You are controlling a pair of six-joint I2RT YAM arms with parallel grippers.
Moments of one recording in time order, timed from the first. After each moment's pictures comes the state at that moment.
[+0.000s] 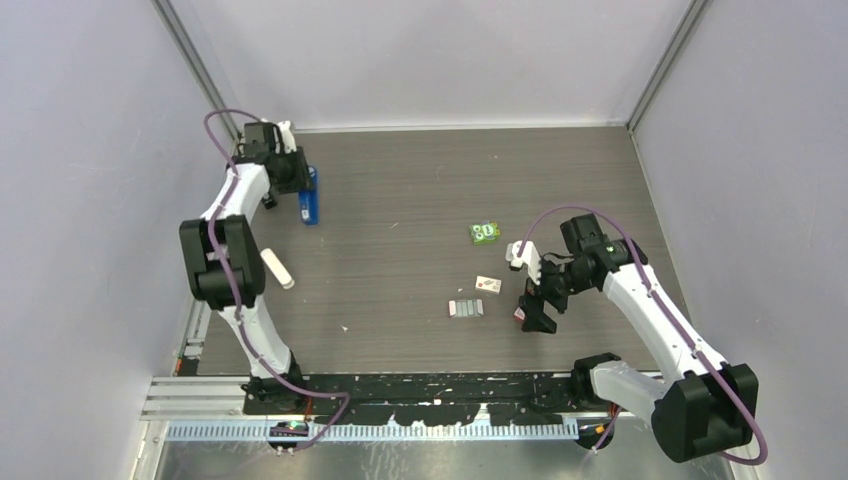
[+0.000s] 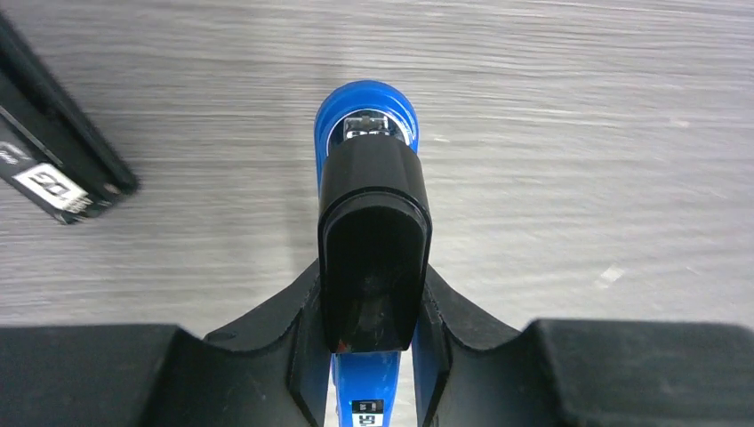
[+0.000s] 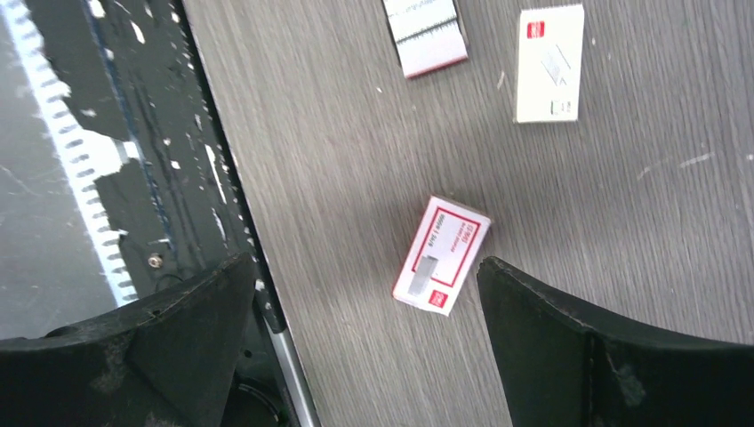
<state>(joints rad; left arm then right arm) 0.12 1.96 1.56 -0.50 0.22 -0.08 0.22 1.05 0.81 -1.06 -0.64 -0.94</state>
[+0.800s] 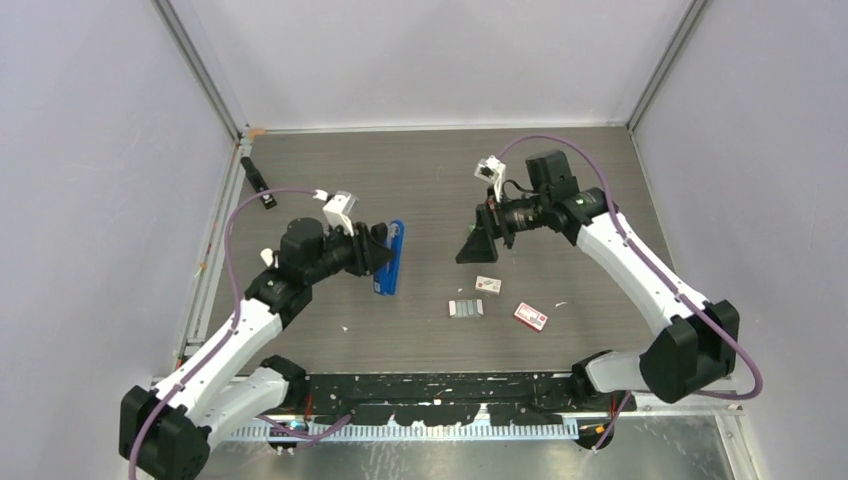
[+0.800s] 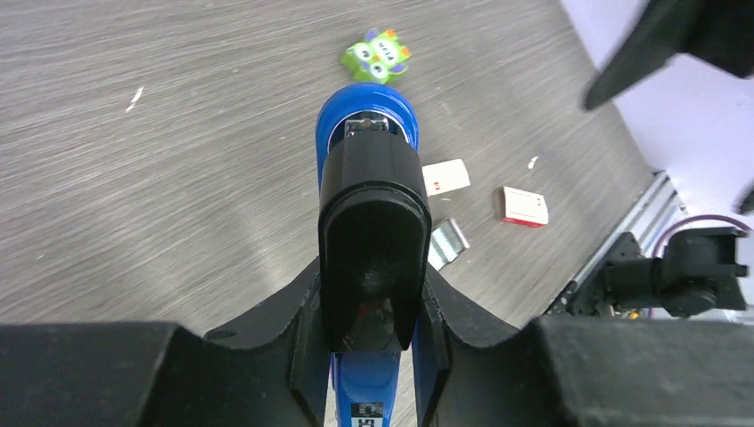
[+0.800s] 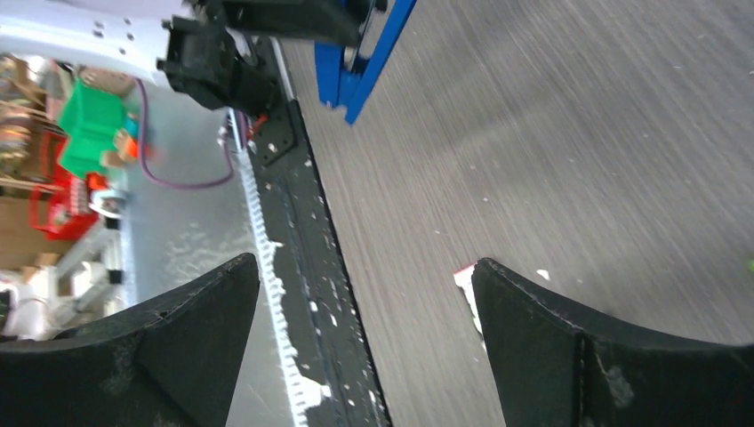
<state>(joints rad) -0.44 0.93 0.66 -0.12 0.35 -0.40 0.37 1.32 1.20 -0.70 -0.96 -0.13</state>
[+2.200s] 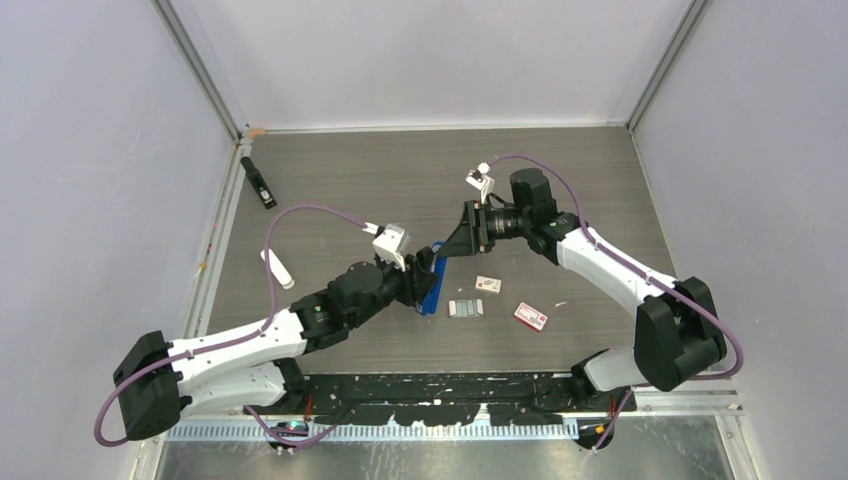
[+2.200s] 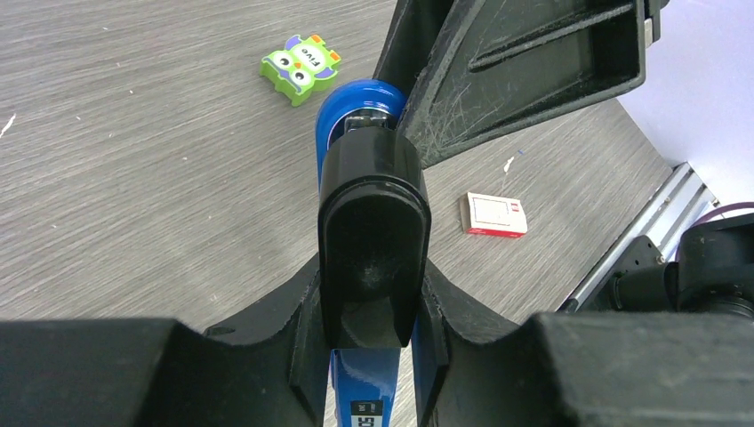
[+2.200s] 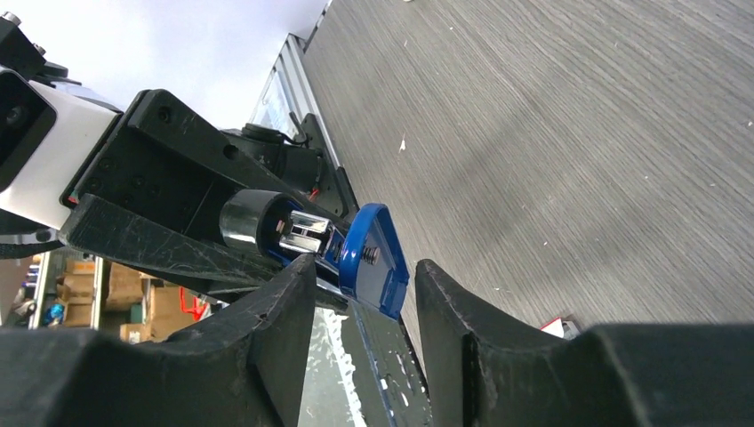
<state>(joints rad) -1.03 1.00 0.57 0.19 -0.25 -0.47 0.45 1.40 0.95 -0.08 -0.94 0.48</state>
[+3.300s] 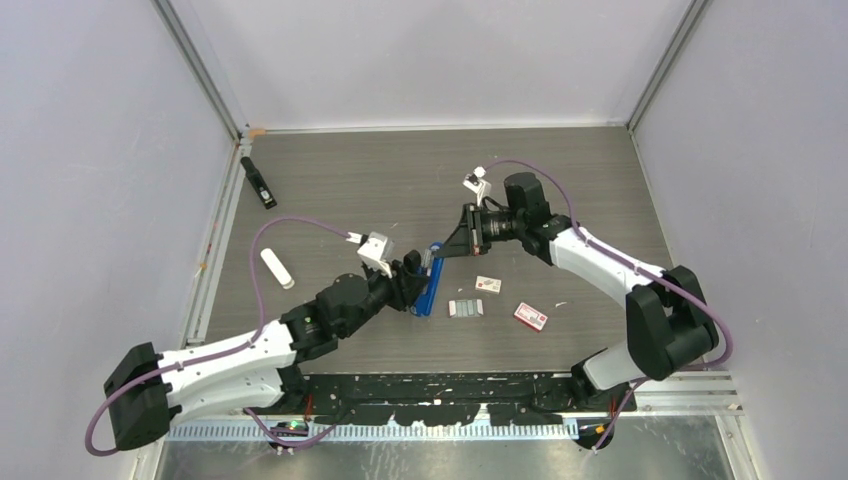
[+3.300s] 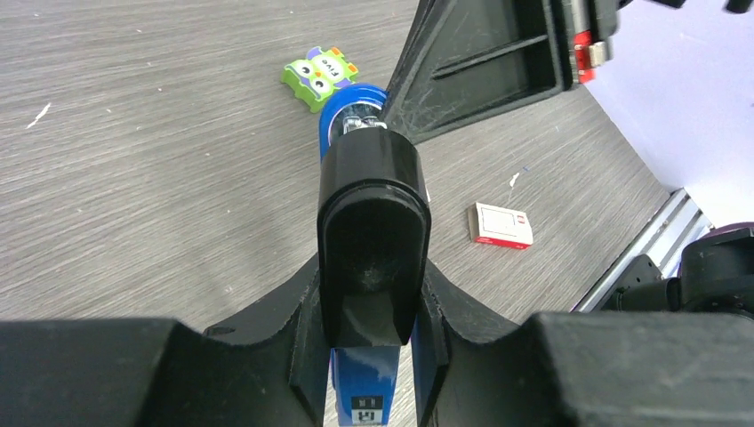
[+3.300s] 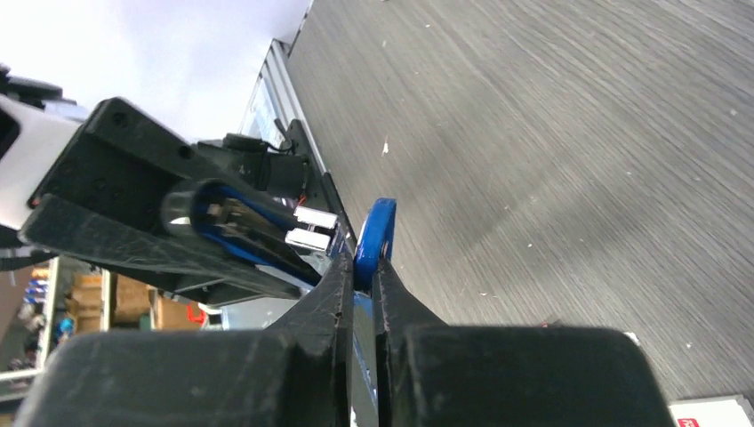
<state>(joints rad) -1.04 0.93 0.47 0.26 -0.30 -0.49 0.47 1.45 0.93 -0.03 -0.91 0.50</state>
